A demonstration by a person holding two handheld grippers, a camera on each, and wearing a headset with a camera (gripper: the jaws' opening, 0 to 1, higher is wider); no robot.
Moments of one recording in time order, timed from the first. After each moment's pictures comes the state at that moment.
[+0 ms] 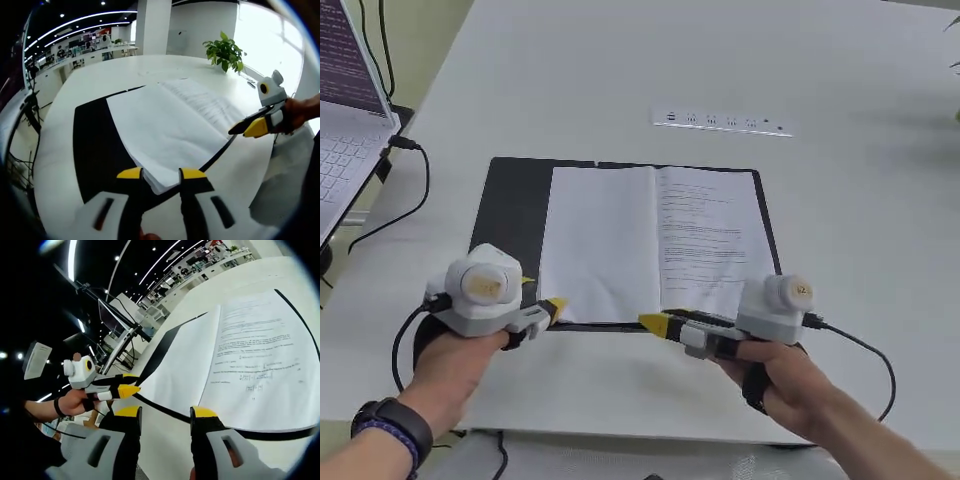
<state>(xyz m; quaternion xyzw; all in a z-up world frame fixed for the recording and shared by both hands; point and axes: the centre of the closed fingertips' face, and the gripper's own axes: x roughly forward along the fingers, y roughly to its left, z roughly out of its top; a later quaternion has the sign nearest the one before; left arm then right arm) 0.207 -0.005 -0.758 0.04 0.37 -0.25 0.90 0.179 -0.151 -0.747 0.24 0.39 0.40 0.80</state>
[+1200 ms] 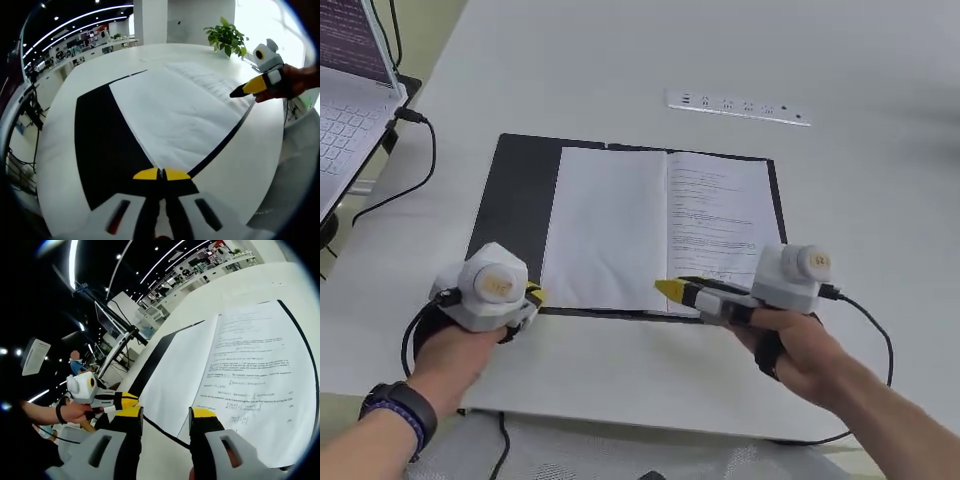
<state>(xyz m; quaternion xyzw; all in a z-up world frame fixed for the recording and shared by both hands) 0.200 0.012 -0.788 0.09 0.39 -0.23 0.89 0.220 -0.155 -0.742 0.22 0.38 0.40 0.80</state>
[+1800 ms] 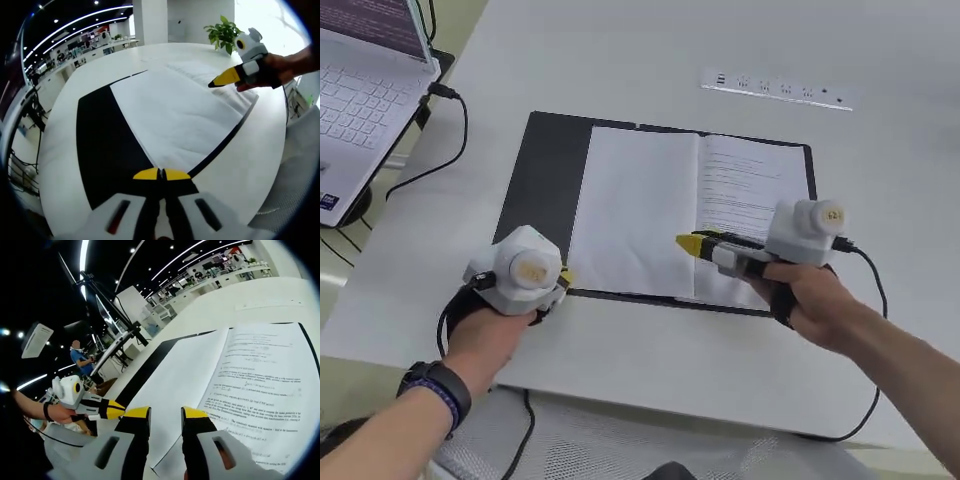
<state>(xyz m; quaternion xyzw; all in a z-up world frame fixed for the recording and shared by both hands) 0.202 0.013 -0.788 0.10 0.39 -0.22 0.89 0.272 -0.138 -0.756 0.17 0.36 0.43 0.81</state>
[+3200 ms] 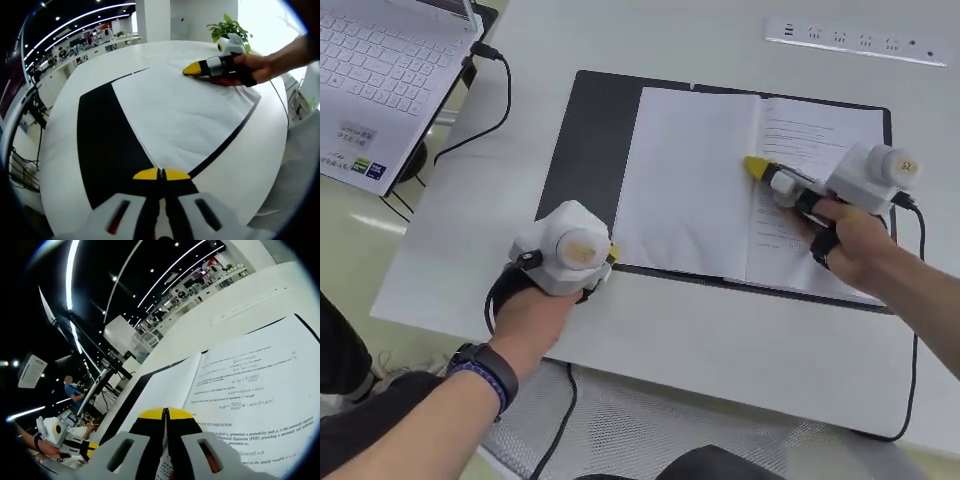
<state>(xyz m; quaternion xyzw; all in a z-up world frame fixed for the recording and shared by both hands) 0.205 0.011 -0.791 0.10 0.40 -0.21 0.89 0.363 -0.139 -0.758 0.28 0.29 0.36 0.84</state>
